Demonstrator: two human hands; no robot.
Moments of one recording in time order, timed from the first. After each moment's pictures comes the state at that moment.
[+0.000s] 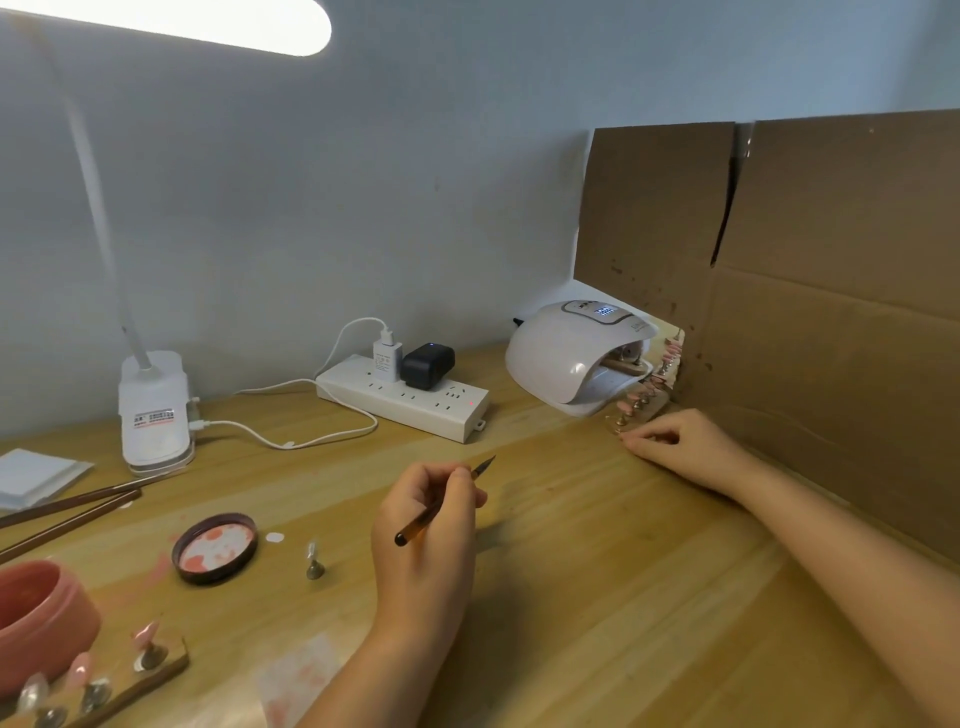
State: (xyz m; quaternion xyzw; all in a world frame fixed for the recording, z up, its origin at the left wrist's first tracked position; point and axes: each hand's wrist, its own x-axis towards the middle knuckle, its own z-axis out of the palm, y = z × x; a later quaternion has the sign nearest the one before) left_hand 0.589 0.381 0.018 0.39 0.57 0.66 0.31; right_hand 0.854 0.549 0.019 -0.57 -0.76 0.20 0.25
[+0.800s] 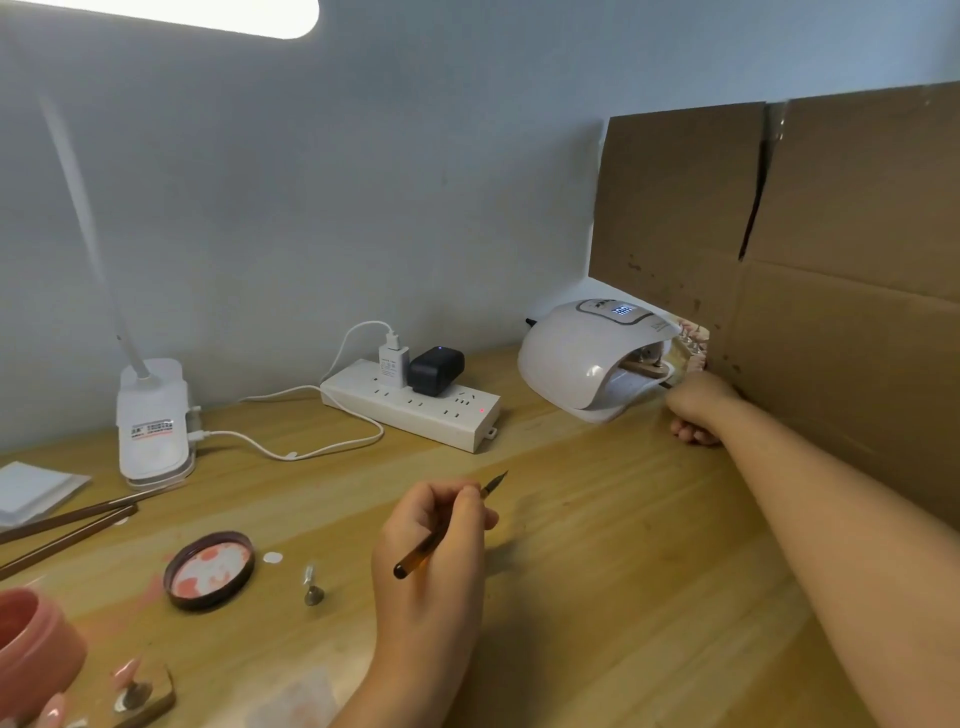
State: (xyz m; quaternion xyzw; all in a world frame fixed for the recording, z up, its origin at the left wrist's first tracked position) left_hand 0.589 0.379 0.015 0.38 0.56 0.66 0.32; right_hand 0.838 0.637 0.032 -0.78 -0.55 0.23 0.21
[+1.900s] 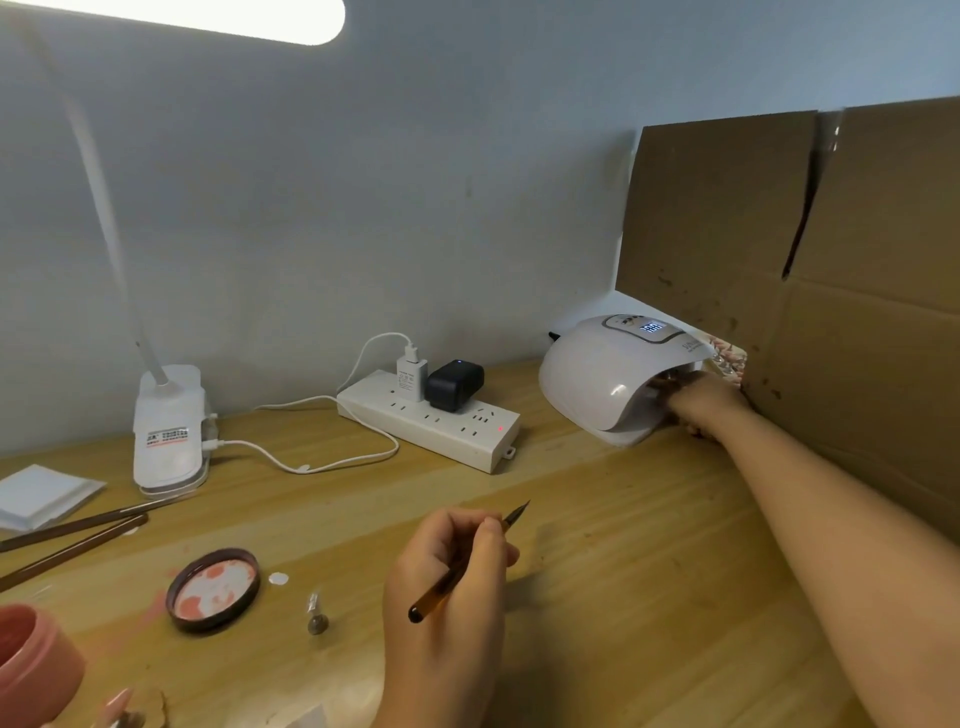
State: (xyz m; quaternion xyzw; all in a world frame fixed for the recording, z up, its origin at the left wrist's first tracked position) left_hand 0.591 0.379 0.017 0.38 0.57 0.65 0.33; right_hand 0.828 0.679 0.030 -0.73 -0.62 0.16 0.23
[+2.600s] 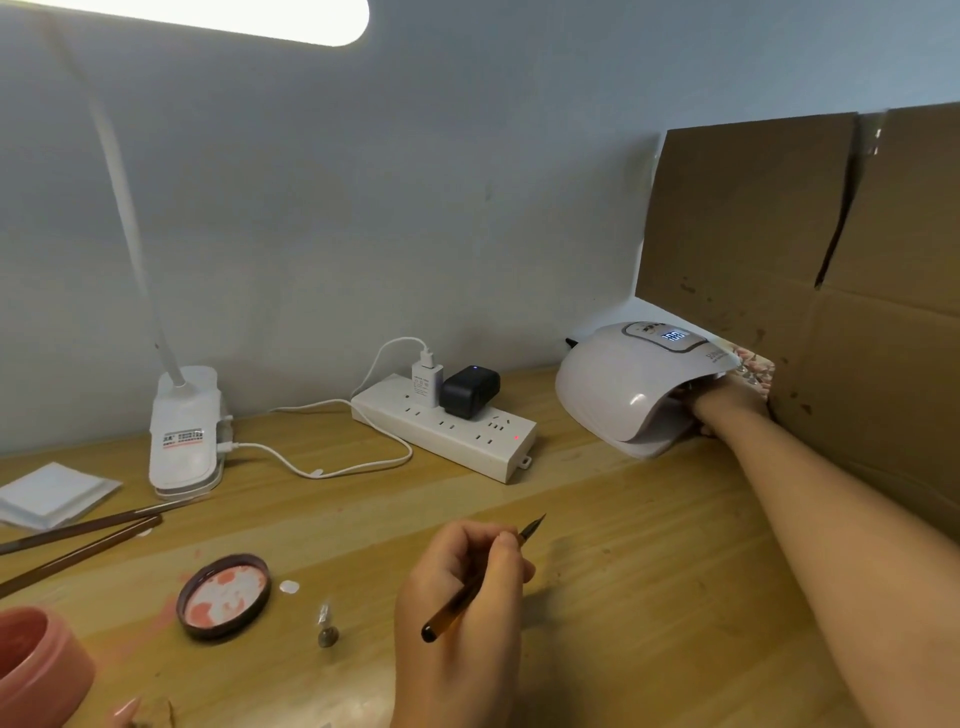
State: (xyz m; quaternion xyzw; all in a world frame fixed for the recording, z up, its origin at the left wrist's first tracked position) left_hand 0.591 0.379 0.019 0.37 0.57 0.65 0.34; right_hand 0.816 0.697 0.037 -0.78 -0.54 0.18 0.26
